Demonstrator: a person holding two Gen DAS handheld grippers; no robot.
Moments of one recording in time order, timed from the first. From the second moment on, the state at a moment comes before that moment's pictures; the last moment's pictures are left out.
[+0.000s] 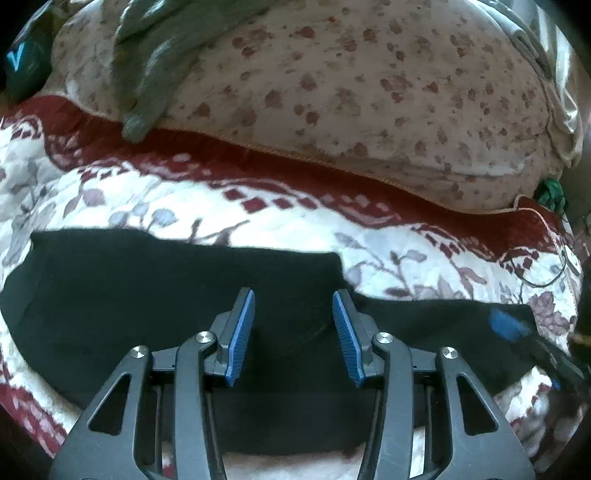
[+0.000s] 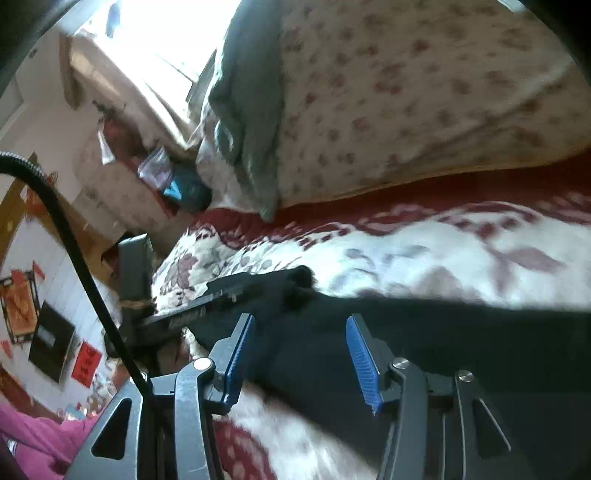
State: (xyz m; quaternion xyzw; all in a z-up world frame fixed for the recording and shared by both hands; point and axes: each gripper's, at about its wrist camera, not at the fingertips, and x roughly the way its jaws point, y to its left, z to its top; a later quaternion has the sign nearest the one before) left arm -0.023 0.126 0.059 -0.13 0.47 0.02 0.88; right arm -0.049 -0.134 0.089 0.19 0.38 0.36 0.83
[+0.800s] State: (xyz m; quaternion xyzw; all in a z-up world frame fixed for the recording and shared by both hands) left arm -0.057 0.140 0.045 -0.13 0.45 0.02 0.88; right arm 0.057 0.006 0.058 0.04 0.43 0.39 0.81
